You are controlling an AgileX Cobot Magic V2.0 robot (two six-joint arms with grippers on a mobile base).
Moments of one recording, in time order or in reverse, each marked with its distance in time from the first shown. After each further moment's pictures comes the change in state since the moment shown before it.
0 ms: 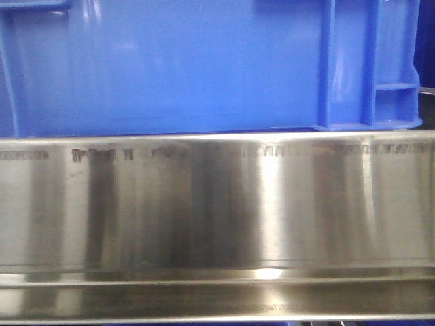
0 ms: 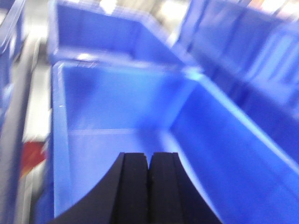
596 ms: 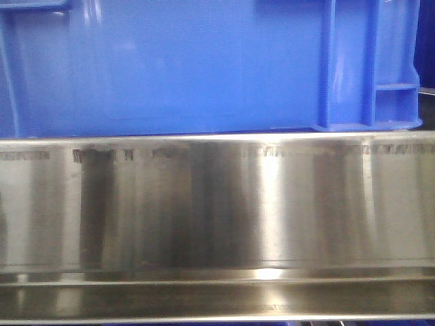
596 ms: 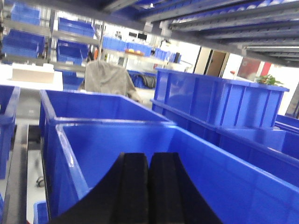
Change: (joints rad) left arm 0.000 -0.349 0.333 0.118 -0.276 0.000; right arm 0.008 -0.491 0.495 -0.006 -0.341 -0.191
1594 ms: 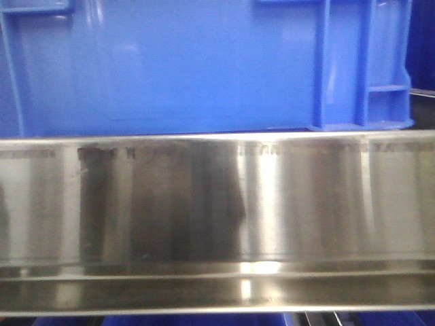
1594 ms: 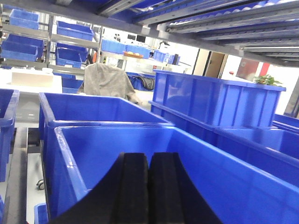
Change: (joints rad) left arm 0.000 -0.001 0.001 0.008 -0.004 0.000; right arm 0.002 -0.031 0.015 0.000 -0.058 0.000
